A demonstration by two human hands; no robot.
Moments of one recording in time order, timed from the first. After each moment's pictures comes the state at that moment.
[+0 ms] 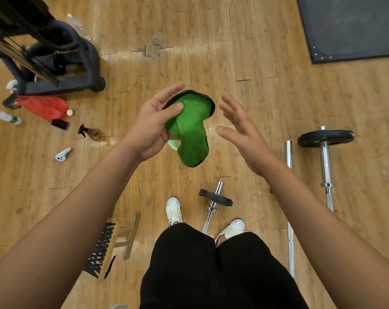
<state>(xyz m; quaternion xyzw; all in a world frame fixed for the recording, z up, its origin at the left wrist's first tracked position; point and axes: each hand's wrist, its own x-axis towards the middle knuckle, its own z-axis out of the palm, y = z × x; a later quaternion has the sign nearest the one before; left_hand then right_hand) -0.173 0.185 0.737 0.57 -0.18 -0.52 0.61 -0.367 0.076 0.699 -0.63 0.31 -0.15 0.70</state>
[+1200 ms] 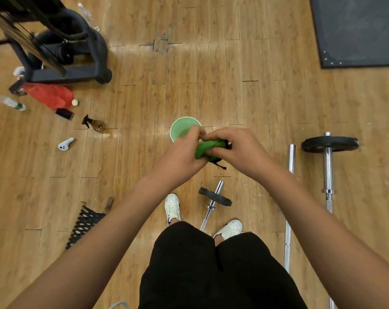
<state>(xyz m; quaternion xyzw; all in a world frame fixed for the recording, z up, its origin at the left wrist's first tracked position) -0.231 0.217 0.690 0.79 -0.47 -0.30 0.25 -0.361 0.088 0.708 -0.85 0.26 -0.02 0.46</state>
